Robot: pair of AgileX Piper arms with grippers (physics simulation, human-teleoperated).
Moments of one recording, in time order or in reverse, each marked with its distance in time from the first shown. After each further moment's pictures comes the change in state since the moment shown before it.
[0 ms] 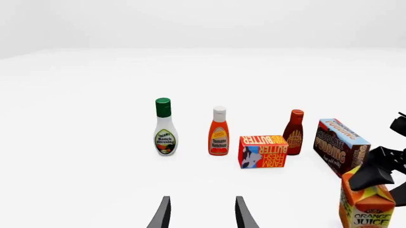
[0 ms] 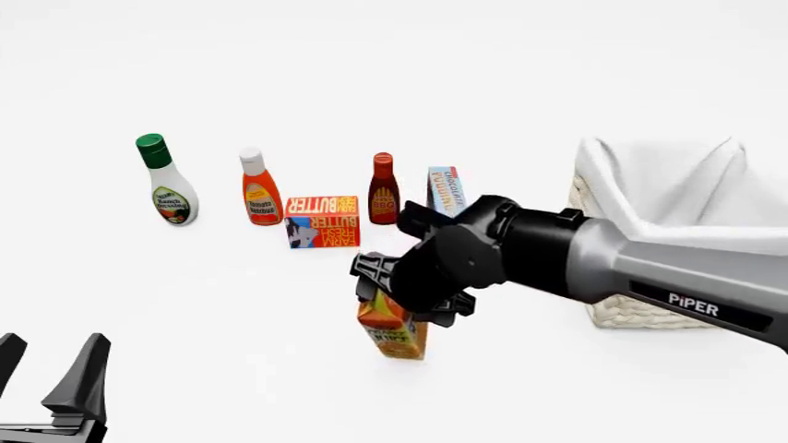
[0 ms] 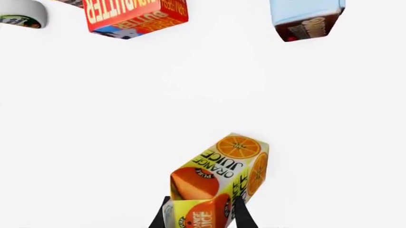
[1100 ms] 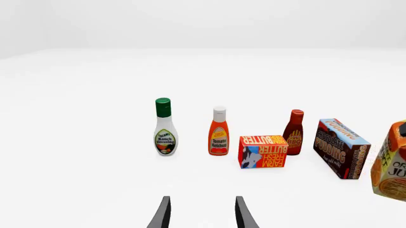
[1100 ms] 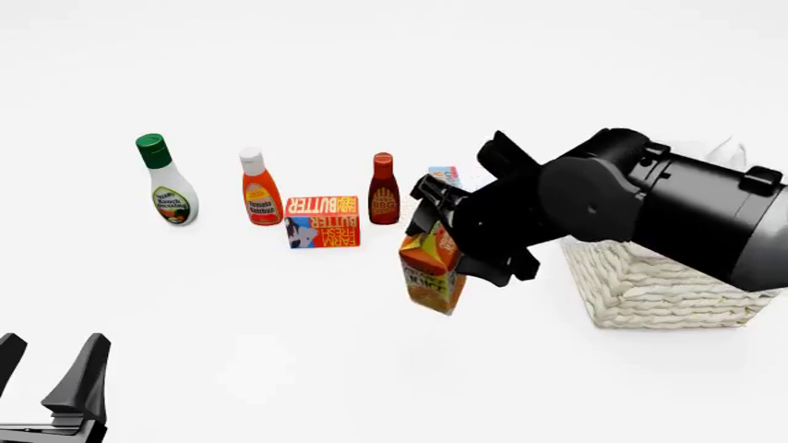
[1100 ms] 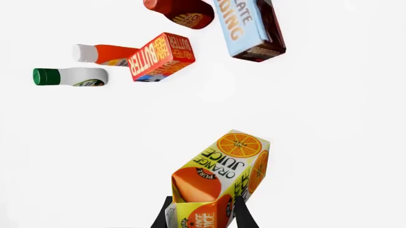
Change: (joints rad) left arm 0.000 0.000 0.000 0.000 0.000; right arm -0.106 -0.257 -0.001 0.096 0.144
